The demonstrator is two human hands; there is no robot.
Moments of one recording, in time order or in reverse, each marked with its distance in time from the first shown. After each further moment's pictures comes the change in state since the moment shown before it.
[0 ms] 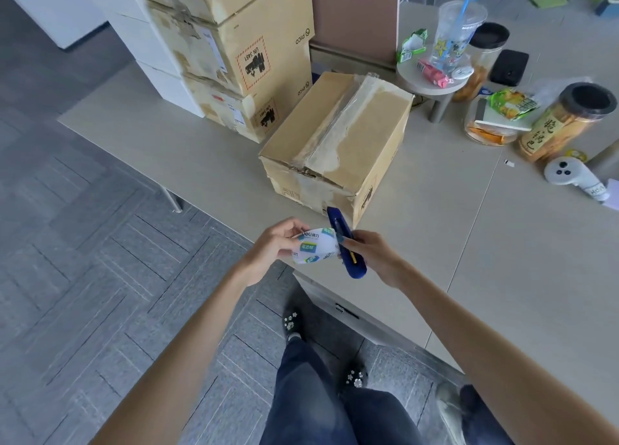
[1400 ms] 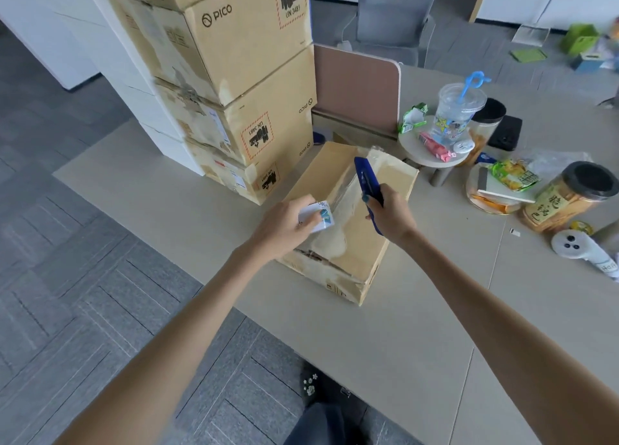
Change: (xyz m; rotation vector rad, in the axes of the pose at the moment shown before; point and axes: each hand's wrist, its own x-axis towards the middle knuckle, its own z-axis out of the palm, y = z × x) left_hand 0.108 0.142 -0.055 0.853 0.231 0.474; right_hand 0.098 -0.179 -0.064 -0.458 0.418 -0.429
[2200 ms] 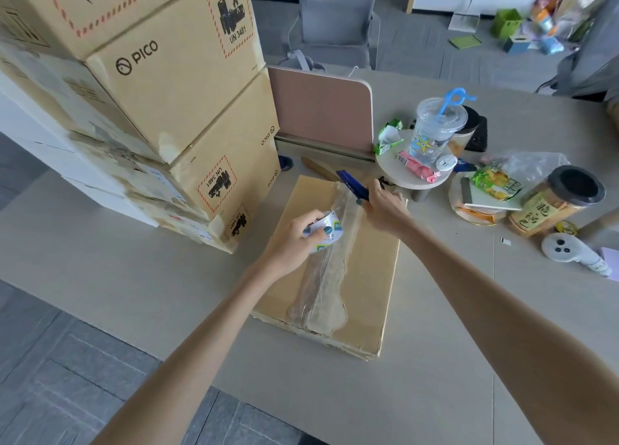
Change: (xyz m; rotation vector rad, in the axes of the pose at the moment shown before) left_hand 0.122 -0.024 0.014 -0.400 -0.296 -0.057; right_hand 0.132 0.024 -0.008 -0.611 -0.012 0.063
